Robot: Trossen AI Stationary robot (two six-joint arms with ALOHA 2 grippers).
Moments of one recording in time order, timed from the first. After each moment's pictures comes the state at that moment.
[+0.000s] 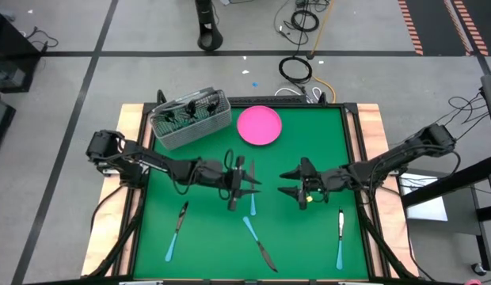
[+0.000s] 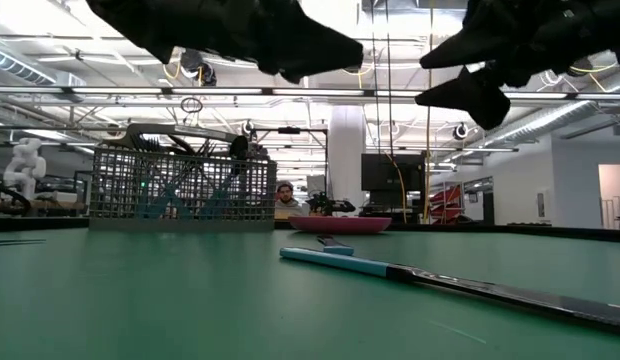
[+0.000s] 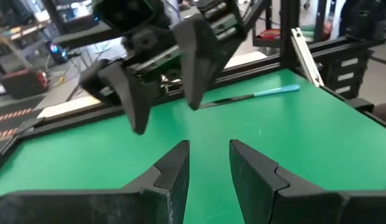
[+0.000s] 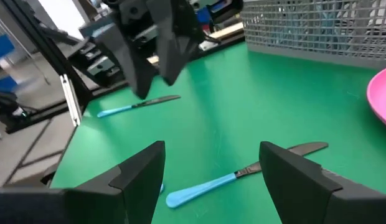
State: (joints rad) left arm -0.14 1.64 0.85 0.58 0.02 0.23; right arm 0.32 1.13 0.43 0.40 0.39 0.51
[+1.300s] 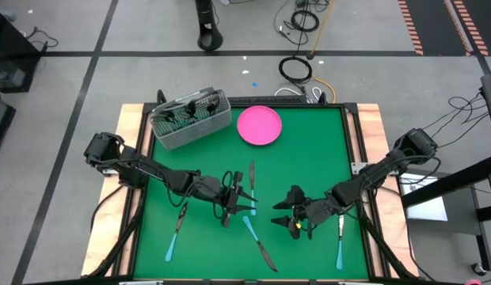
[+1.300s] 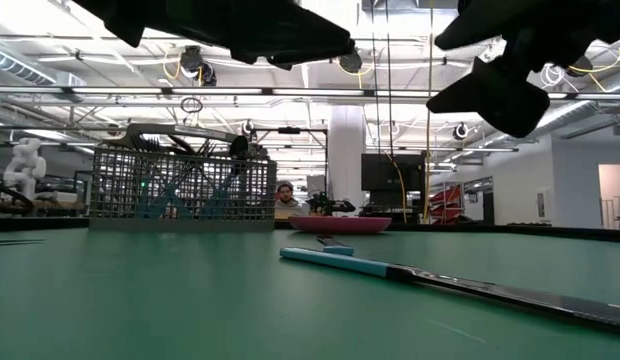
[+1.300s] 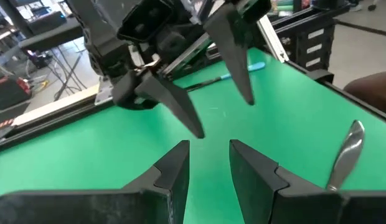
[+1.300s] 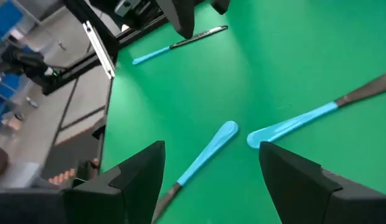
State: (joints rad) left arm -0.28 1.64 0.85 0.51 -0.05 0.29; right arm 0.55 1.45 0.67 0.26 0.42 0.82
